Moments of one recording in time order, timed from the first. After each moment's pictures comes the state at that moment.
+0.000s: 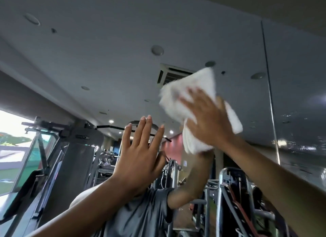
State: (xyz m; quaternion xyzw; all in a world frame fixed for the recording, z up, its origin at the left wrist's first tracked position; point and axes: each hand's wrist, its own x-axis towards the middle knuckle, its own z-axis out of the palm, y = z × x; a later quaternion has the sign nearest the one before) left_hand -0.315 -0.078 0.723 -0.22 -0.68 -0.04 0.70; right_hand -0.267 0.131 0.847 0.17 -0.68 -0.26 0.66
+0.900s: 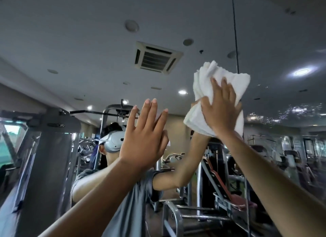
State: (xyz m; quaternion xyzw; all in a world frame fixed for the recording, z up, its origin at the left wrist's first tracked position) left_hand -0.308 0.005 0.710 -0.26 -0.65 -0.04 0.71; right_hand -0.248 0.216 0.801 -0.11 -0.70 0.02 0.71
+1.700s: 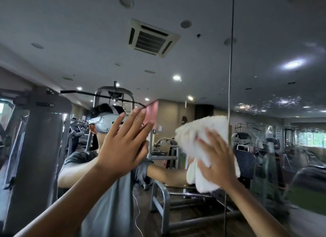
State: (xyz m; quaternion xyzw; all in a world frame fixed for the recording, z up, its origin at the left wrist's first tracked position) left_hand -0.310 -0.034 0.646 -0.32 -0.64 0.01 0.70; right_hand -0.222 0.273 0.615 0.06 -0.76 -0.15 0.62
